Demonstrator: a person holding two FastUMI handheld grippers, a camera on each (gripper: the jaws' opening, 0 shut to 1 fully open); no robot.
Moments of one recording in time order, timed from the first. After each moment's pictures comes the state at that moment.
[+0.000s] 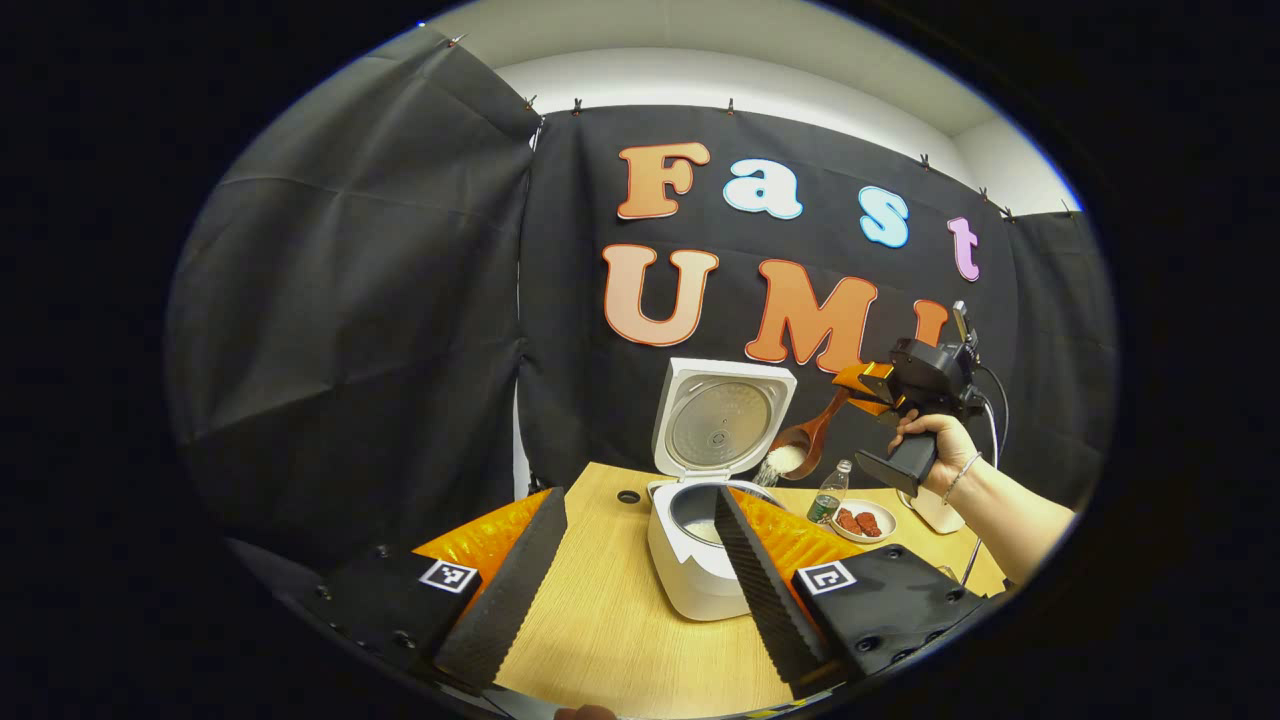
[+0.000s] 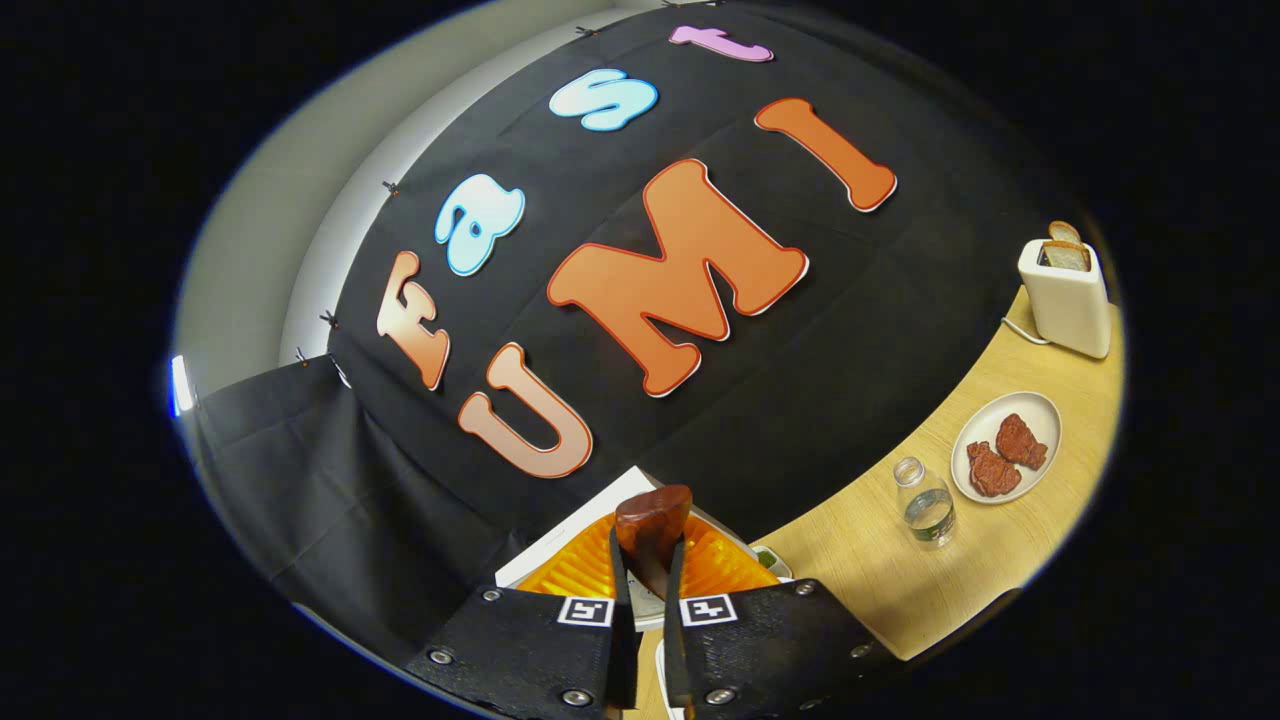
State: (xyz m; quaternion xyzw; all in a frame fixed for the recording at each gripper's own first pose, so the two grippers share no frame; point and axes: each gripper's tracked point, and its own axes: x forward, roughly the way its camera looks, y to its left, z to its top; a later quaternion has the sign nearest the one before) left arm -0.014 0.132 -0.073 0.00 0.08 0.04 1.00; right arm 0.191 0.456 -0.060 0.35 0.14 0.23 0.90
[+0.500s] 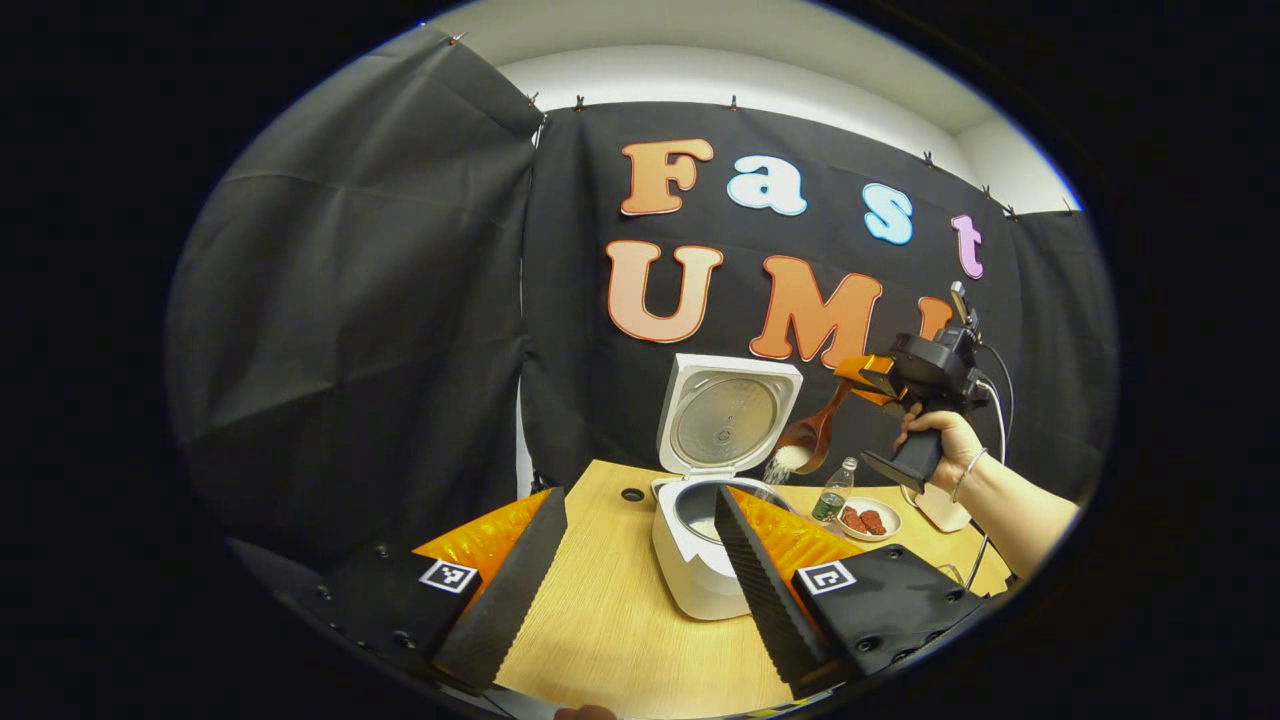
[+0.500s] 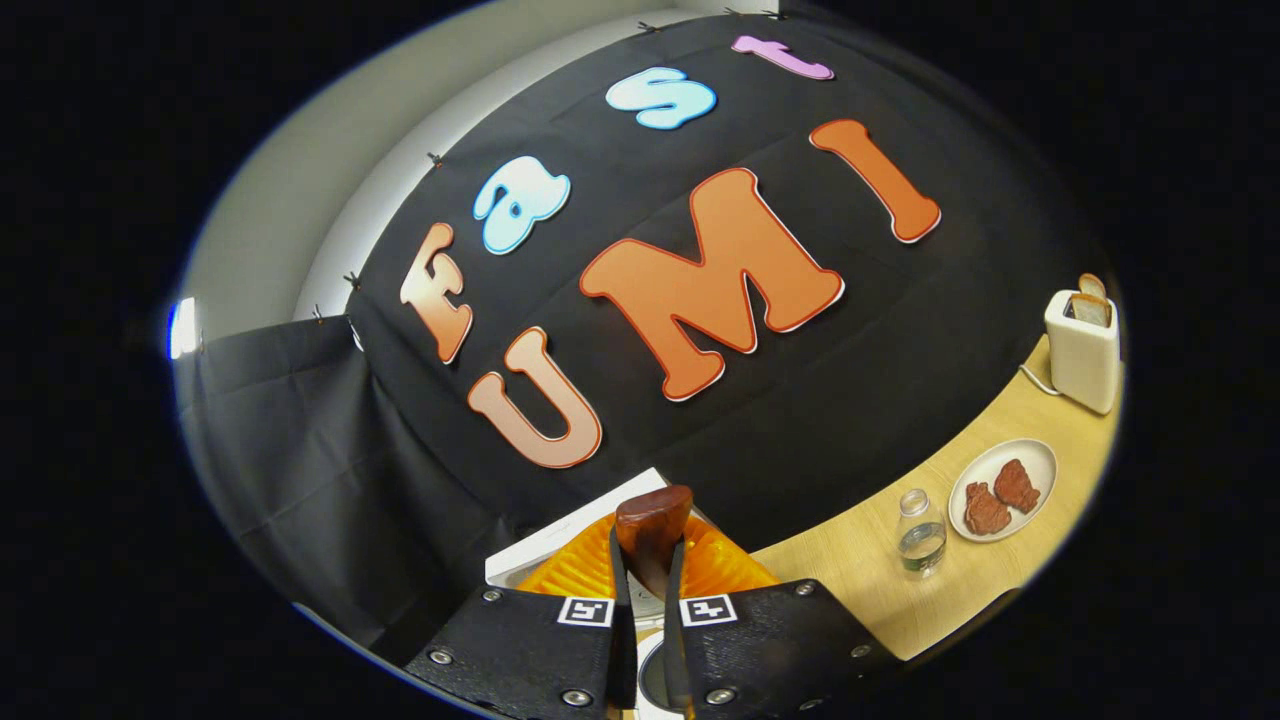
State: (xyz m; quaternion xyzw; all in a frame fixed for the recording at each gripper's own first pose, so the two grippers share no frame) left arm -0.012 0.137 -0.079 0.00 0.09 0.05 1.00; right arm 0.188 0.469 -0.052 0.29 0.11 0.26 0.91
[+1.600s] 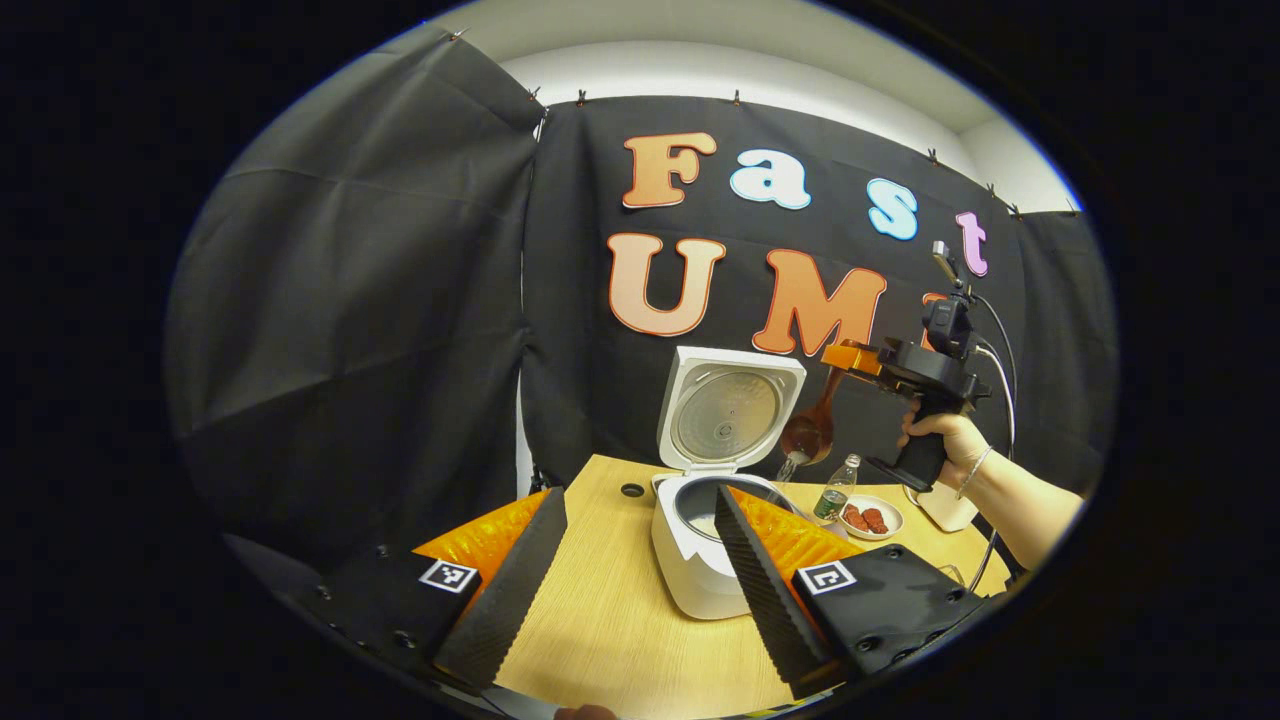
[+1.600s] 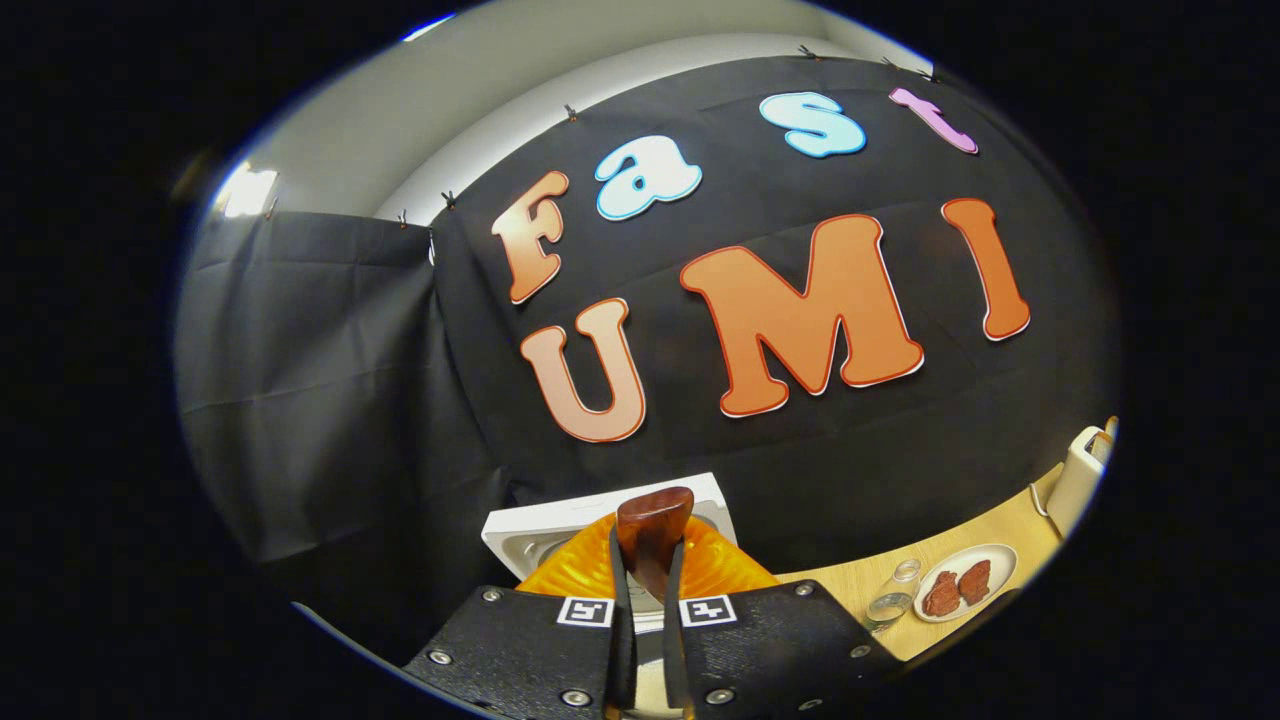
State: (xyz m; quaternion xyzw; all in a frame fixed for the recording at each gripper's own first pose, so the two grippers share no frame) left arm -0.005 0.133 -0.087 0.00 0.09 0.05 0.99; right arm 0.163 0.497 -0.036 0.14 0.04 0.33 0.93
